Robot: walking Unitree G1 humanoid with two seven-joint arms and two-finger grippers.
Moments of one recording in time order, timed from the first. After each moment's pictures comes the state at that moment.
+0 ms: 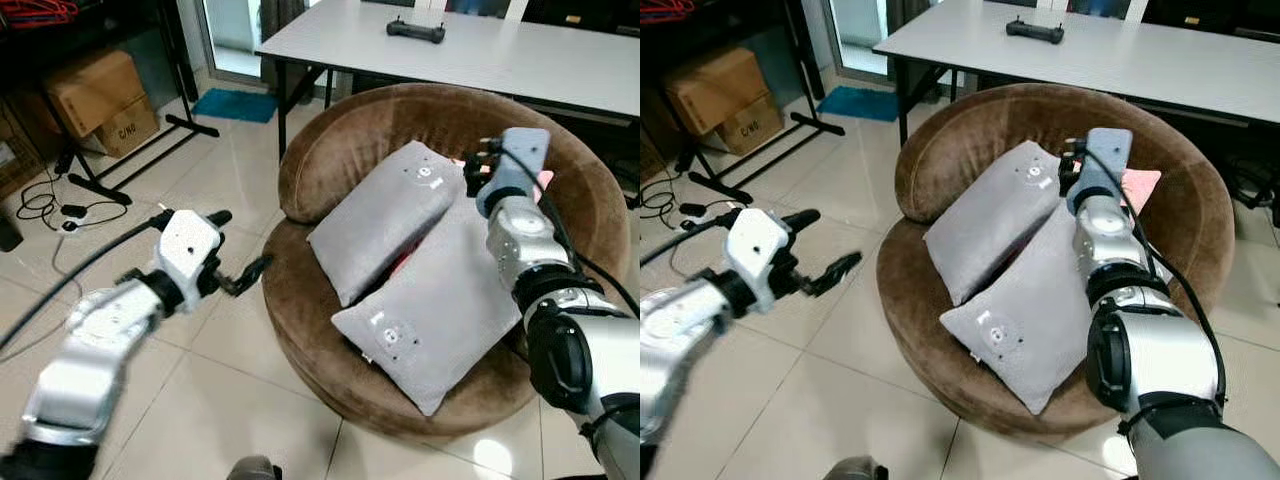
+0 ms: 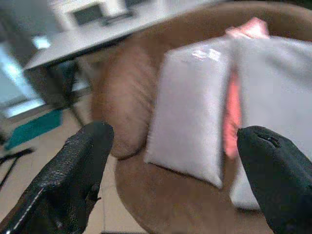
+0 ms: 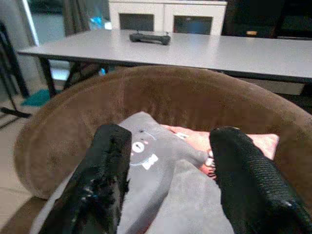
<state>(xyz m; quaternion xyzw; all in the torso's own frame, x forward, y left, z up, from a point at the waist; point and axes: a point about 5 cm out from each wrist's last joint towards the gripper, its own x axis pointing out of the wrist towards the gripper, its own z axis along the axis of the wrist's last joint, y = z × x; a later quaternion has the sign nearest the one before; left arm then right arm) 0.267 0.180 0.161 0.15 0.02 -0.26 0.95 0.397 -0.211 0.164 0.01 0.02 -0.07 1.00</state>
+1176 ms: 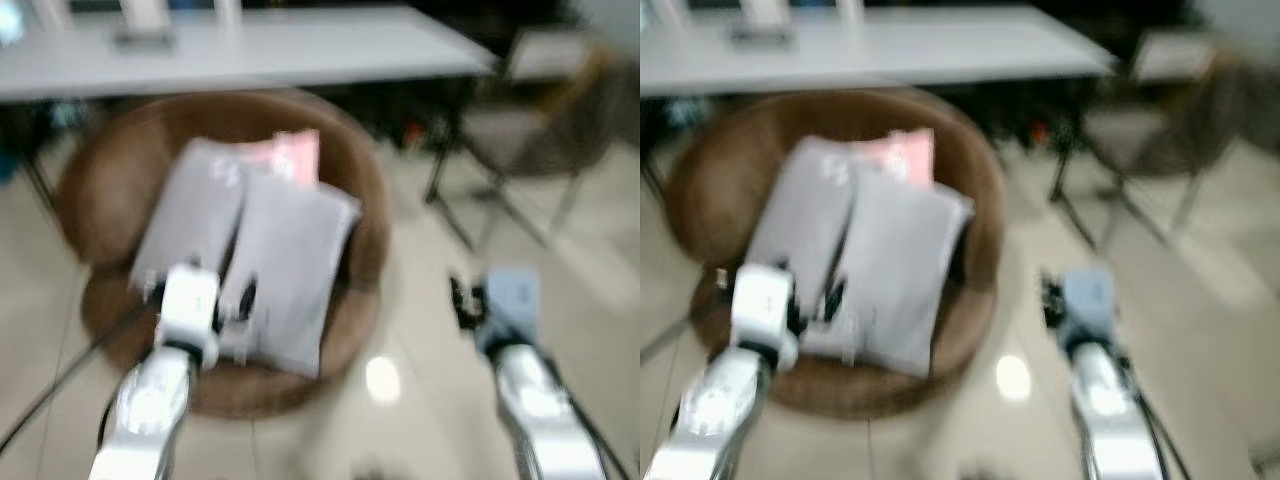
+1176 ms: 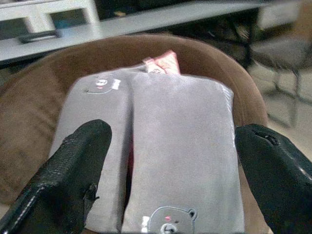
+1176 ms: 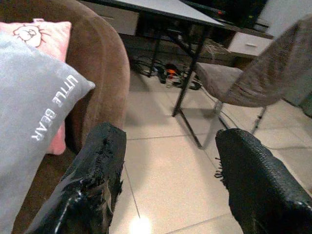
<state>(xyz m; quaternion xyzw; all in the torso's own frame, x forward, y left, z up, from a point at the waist) 0.226 0.165 0.111 0.09 0.04 -0.07 0.99 0.236 -0.177 0.110 -0.09 0.09 -0.05 0.99</state>
